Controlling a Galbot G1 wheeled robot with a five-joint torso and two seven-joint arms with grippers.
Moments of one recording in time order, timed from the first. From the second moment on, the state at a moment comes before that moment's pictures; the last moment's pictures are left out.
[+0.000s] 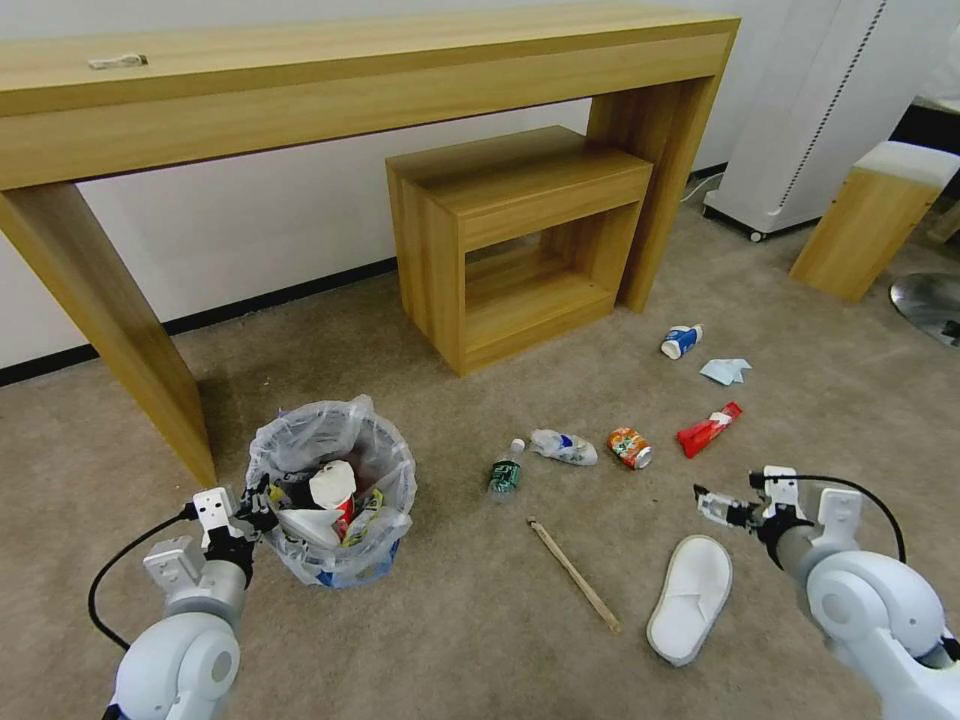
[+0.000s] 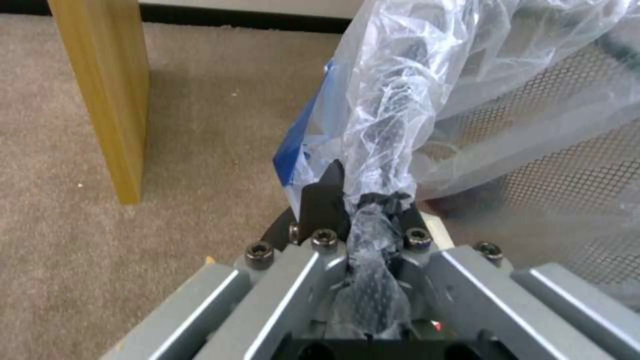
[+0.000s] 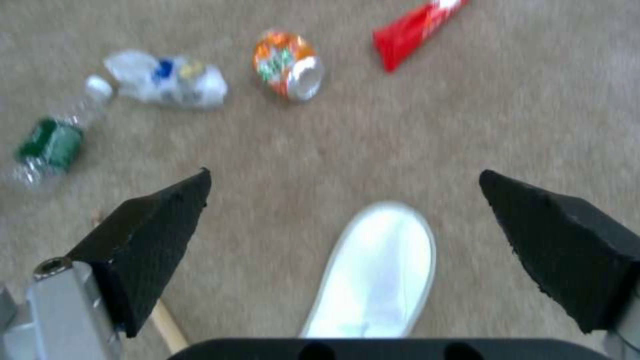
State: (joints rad) left arm 1.50 -1.18 -0.64 -2.01 -0.64 0.23 -0.26; right arm -1.46 0.91 0.63 2.02 0.94 -0.66 0.43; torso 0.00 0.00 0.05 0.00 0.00
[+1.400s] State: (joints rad) left arm 1.50 -1.18 -0.64 -1.98 -0.62 0.20 -0.23; right arm -1.62 0.93 0.57 2.06 1.00 -0.74 0.49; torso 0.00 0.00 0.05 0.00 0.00
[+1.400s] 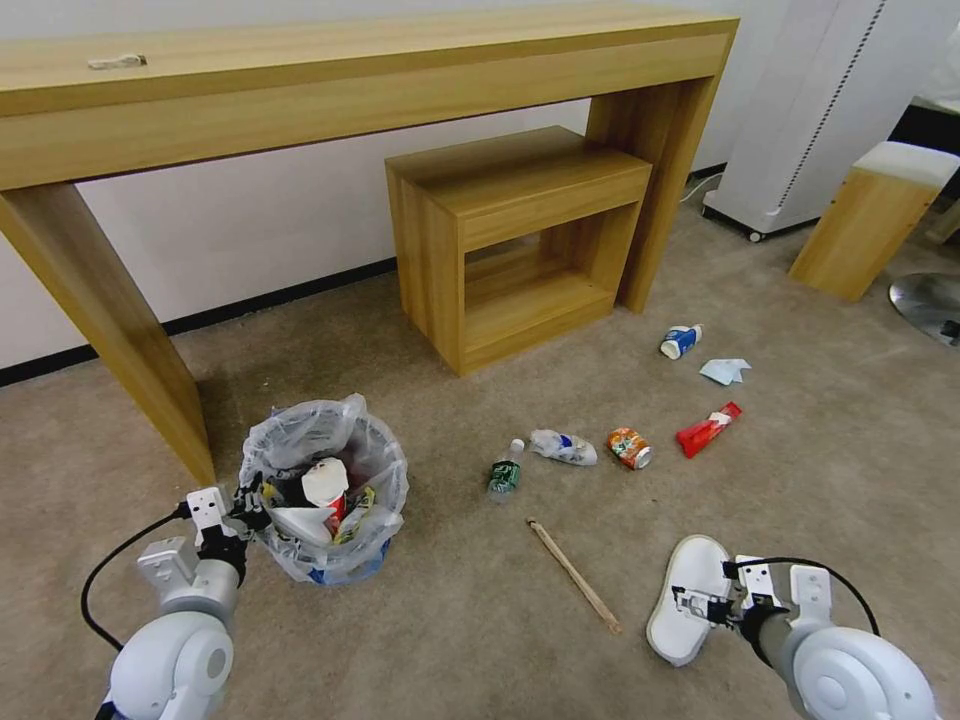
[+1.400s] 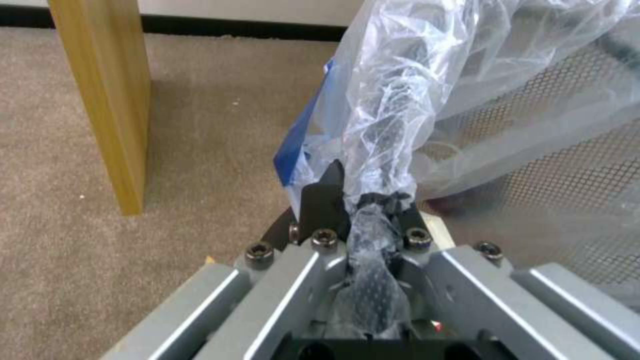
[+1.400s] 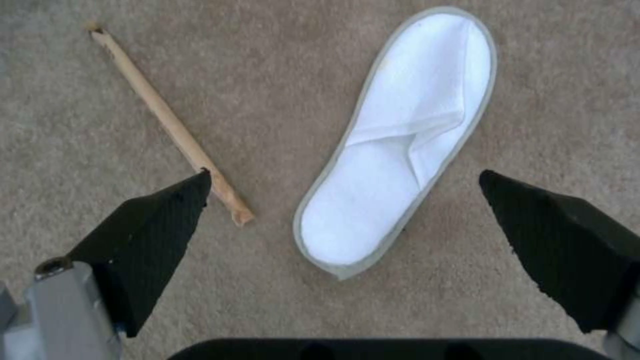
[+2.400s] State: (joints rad) left arm 1.50 -1.21 -0.65 -1.98 -0.62 0.20 -0.24; right arm -1.39 1.01 0.57 1.79 0.95 -0.63 0.42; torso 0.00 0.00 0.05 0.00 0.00
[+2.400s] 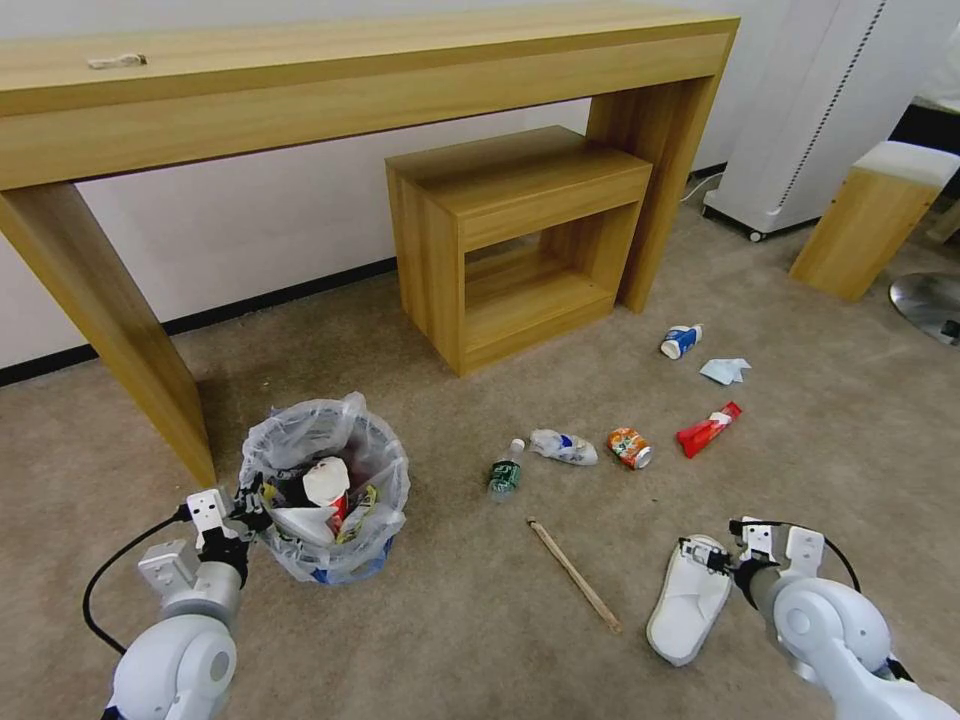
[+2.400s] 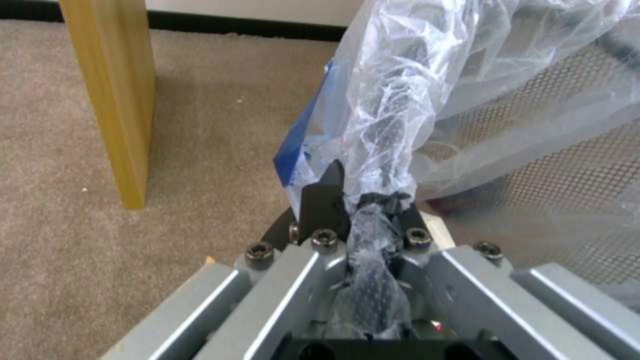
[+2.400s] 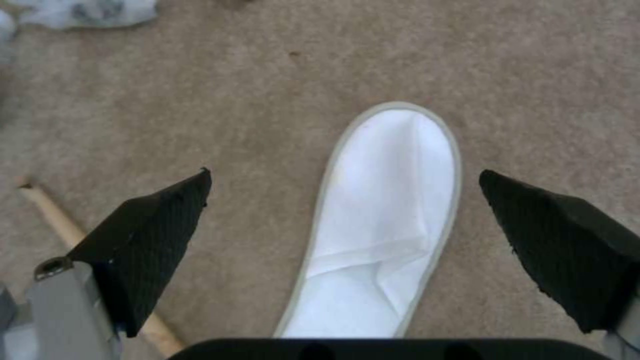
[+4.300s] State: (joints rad) left arm 1.51 -1.21 -0.68 -1.98 -0.64 0.19 -0.24; right arm -1.36 1.13 0.56 1.63 0.85 -0.58 0.38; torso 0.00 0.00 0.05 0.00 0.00
